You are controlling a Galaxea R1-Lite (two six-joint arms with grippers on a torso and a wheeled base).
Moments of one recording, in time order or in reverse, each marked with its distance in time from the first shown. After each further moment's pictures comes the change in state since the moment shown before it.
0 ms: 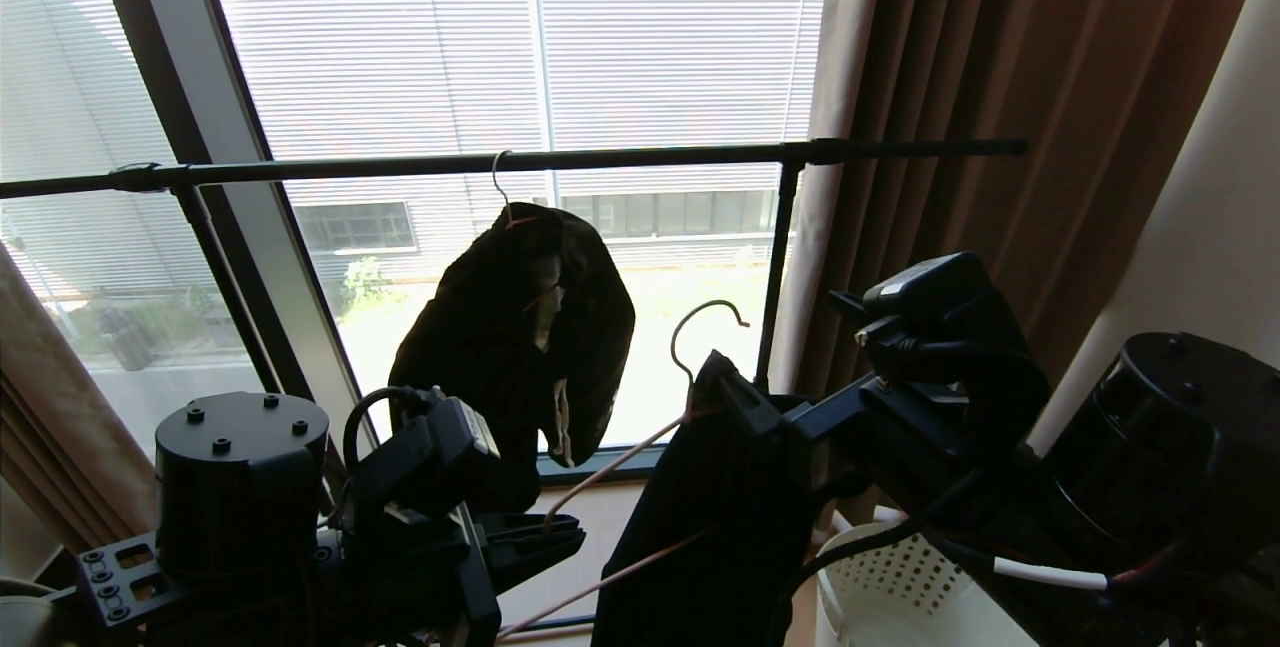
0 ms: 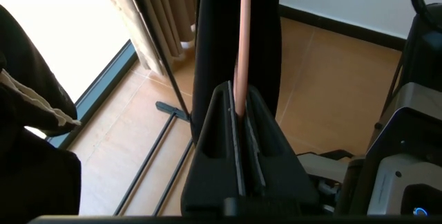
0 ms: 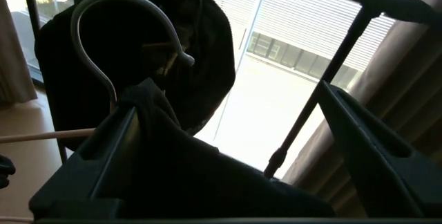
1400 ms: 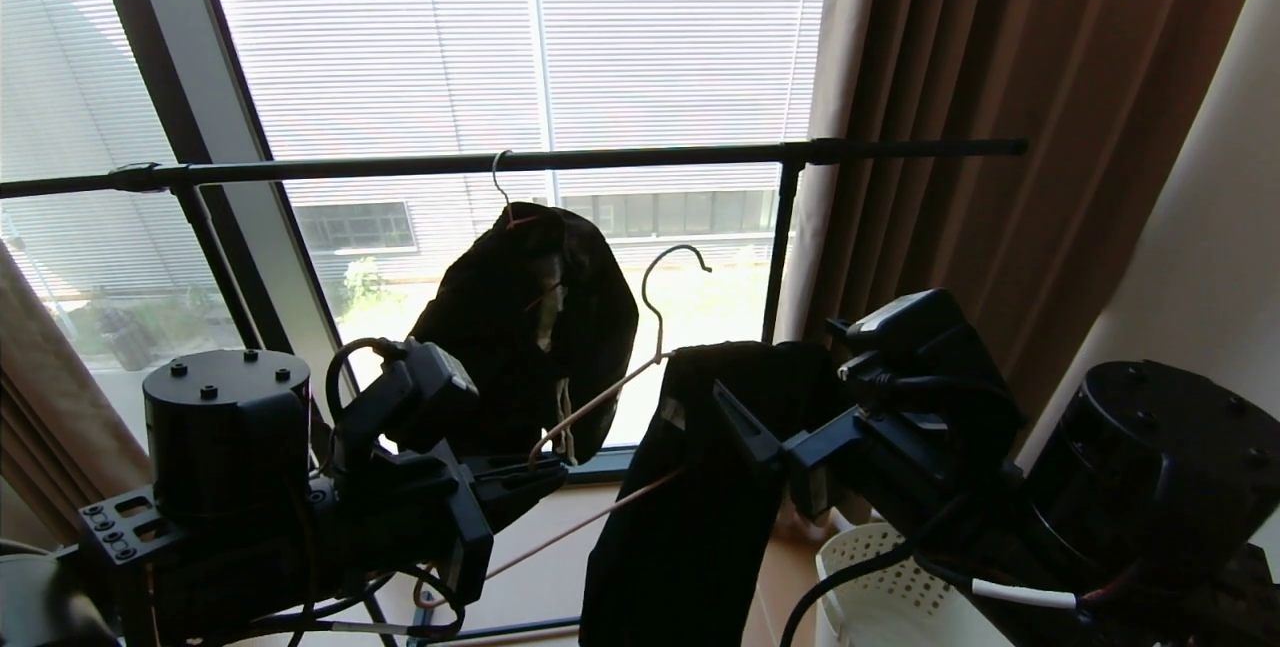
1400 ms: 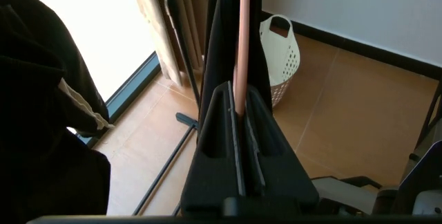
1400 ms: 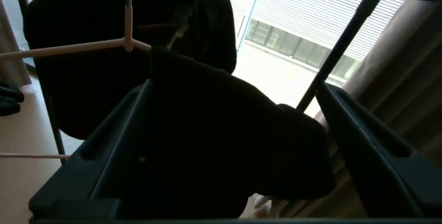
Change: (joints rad) left arm 0.088 0.023 -0.051 -0.037 0.000 -0.006; right arm -0.002 0.012 0.050 0.007 0.000 0.000
